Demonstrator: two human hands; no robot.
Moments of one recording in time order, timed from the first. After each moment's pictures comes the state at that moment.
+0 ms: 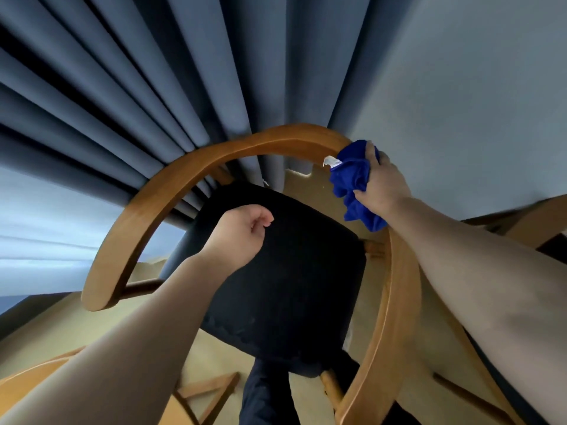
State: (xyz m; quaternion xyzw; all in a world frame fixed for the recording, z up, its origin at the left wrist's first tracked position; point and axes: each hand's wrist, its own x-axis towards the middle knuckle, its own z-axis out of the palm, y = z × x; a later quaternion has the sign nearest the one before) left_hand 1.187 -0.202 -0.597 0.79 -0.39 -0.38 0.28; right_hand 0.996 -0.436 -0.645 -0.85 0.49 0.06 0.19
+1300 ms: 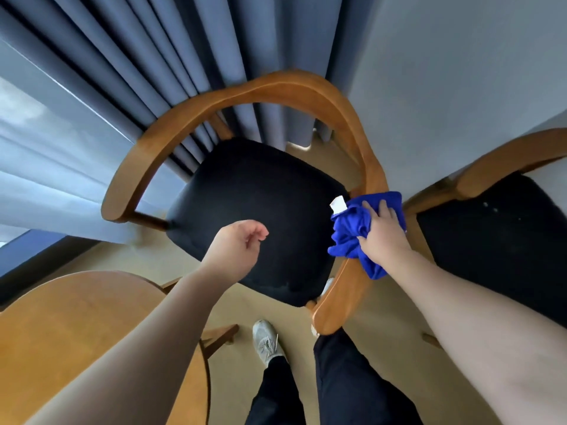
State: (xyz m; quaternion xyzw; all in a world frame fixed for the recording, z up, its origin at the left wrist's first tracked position) left_hand 1.053 -0.061 -0.565 0.83 -0.39 -0.34 0.23; right_hand 0.828 -0.249 -0.652 -0.80 0.52 0.21 0.21
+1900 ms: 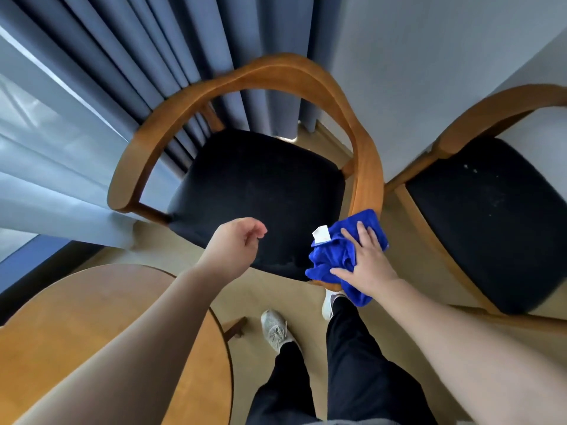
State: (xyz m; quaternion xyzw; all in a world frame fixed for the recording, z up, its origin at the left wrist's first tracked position) left_hand 1.048 0.003 -0.562 0.80 -0.46 -0.33 0.20; right_hand 0.786 -0.103 -0.648 -0.80 0.49 0.19 0.27
